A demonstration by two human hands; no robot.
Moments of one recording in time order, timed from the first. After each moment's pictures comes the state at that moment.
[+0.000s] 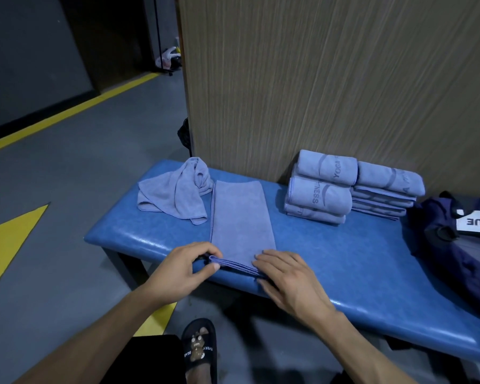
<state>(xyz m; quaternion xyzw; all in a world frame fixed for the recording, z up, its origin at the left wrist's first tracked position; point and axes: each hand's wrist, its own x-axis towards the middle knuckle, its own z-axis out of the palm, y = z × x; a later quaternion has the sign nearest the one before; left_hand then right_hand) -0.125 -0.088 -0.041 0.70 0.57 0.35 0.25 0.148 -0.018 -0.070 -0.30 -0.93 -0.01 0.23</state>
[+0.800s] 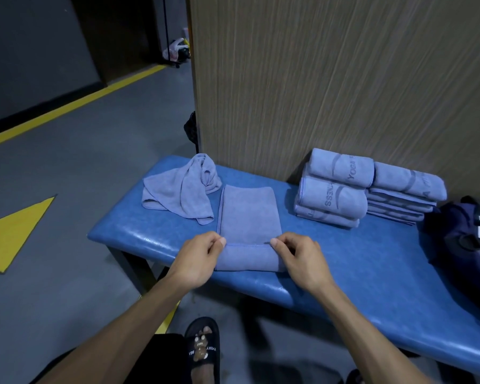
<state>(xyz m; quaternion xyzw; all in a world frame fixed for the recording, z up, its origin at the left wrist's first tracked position) -0.111 -0.051 -0.048 0.56 0.73 0.30 0.25 0.124 0.024 -0.050 -0.53 -0.75 0.29 0.27</state>
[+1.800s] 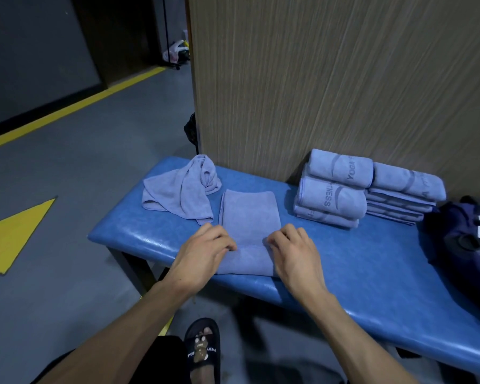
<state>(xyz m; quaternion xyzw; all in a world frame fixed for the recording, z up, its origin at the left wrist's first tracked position) -0.114 -0.046 -0.058 0.75 0.59 0.30 0.00 0.110 0.019 -0.063 -0.47 -0.84 0.00 0.25</state>
